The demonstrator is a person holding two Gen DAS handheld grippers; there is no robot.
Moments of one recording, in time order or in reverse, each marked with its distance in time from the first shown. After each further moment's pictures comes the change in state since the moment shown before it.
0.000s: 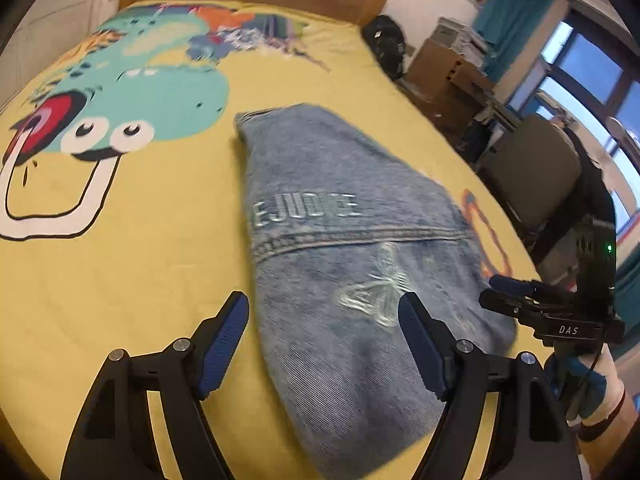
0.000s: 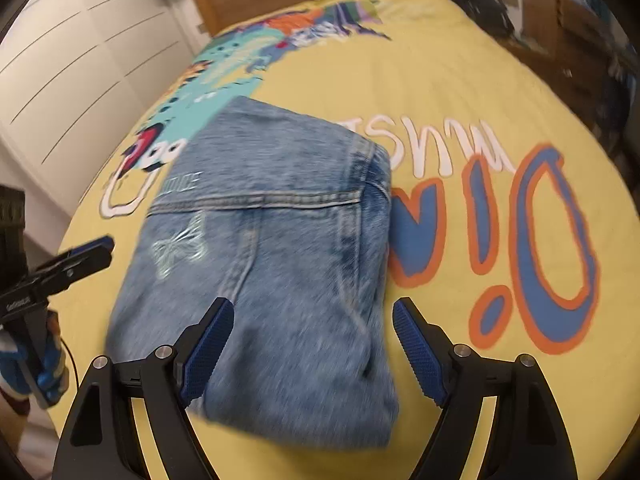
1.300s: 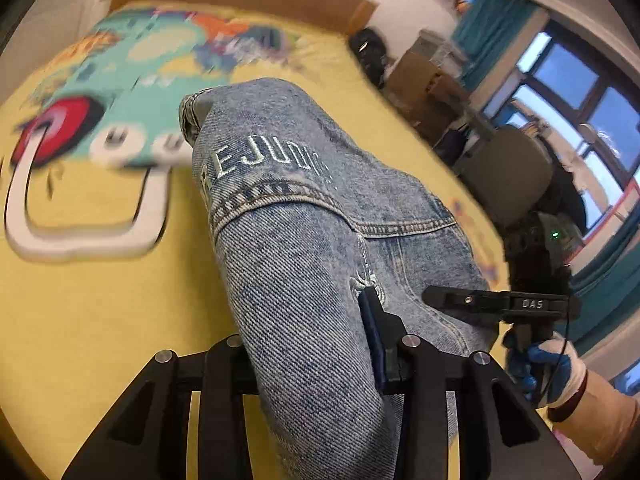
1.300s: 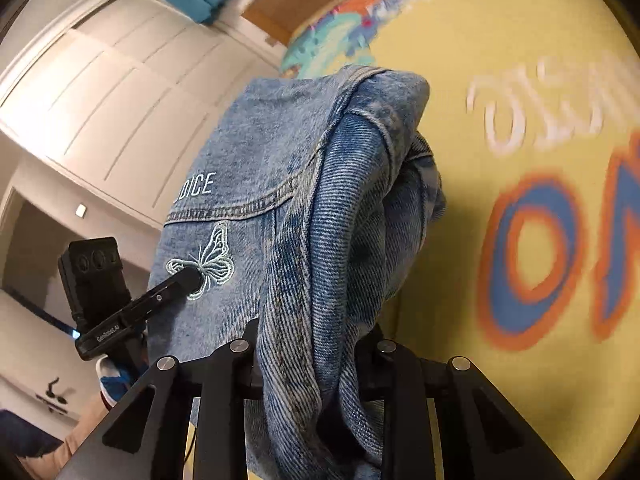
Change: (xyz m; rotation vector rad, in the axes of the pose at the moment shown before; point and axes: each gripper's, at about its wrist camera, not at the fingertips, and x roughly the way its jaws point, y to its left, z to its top) left arm -0.087 0.090 -0.033 0.024 0.002 -0.099; right arm 0.079 0.096 0.009 0.162 0.061 0.516
